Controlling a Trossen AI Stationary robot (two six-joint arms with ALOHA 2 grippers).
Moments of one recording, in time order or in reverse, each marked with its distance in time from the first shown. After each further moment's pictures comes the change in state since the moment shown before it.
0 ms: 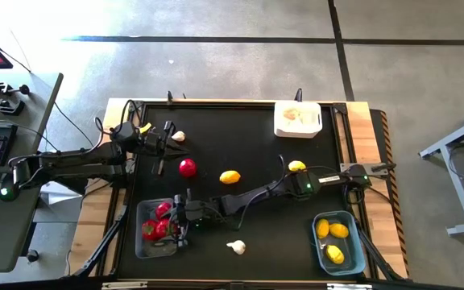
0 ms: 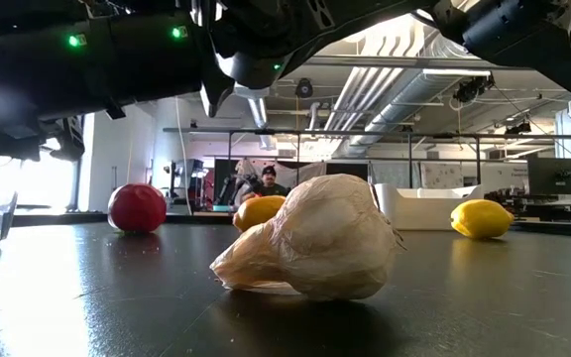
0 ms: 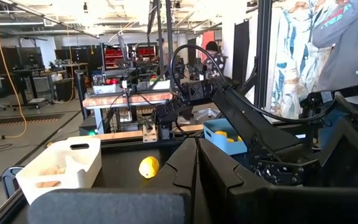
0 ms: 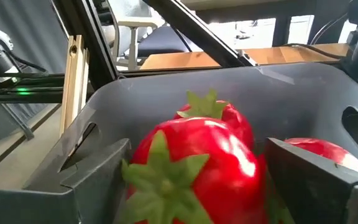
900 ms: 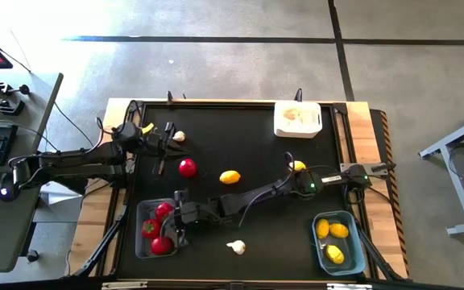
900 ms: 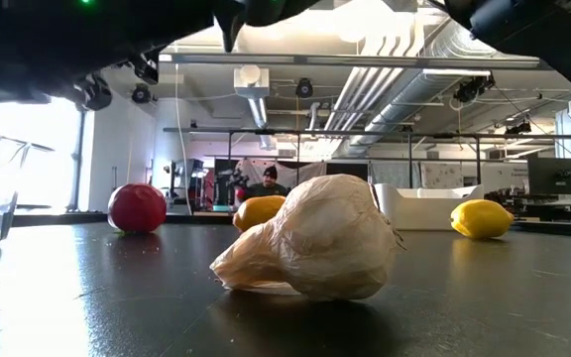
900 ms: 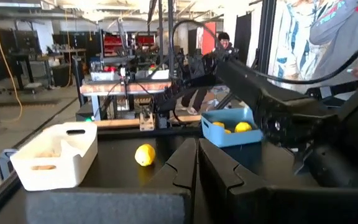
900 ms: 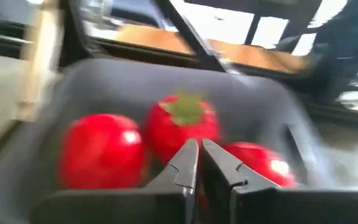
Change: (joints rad) left arm 0.000 0.000 0.001 -0.049 -0.002 -0.018; right arm 0.020 -0.048 0.097 -0.304 0.167 -0.217
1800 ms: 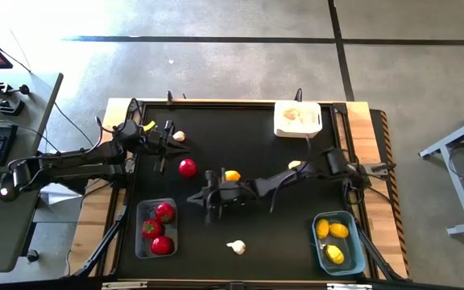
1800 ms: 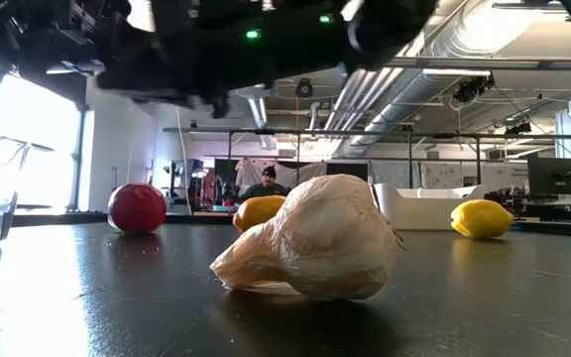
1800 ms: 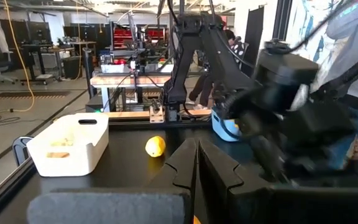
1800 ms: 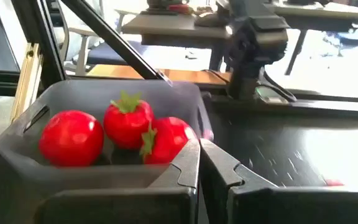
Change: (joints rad) left arm 0.044 0.000 0.000 -0.032 0.002 0.003; right arm -0.069 -0.466 -0.917 0.660 0.008 0.061
